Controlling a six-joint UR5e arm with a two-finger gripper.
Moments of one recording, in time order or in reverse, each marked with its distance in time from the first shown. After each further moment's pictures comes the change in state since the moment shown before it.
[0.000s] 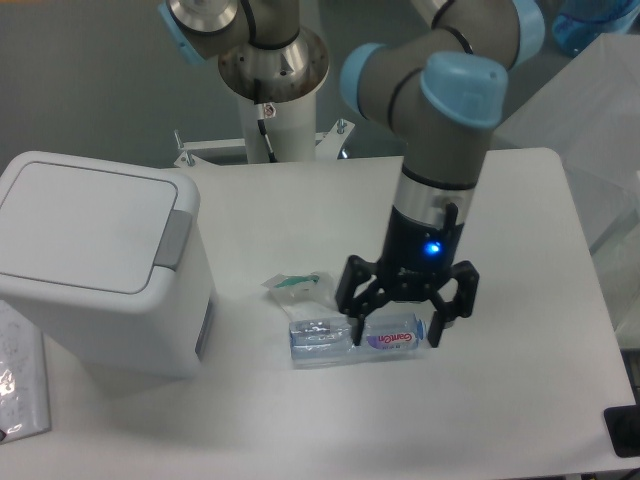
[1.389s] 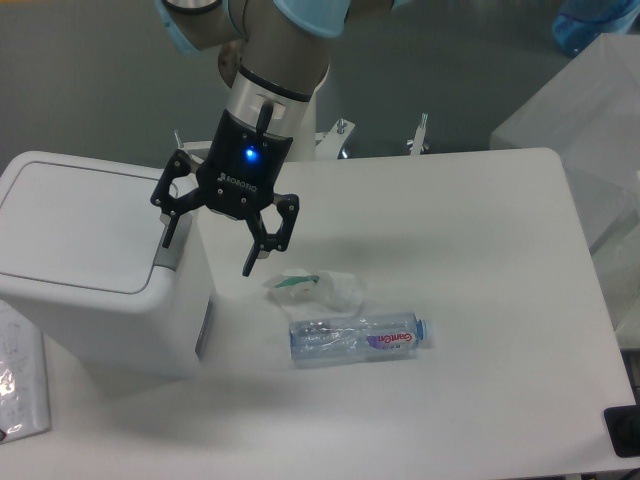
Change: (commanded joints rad) arm -0.106 0.261 -0.348 0.008 -0.005 0.184
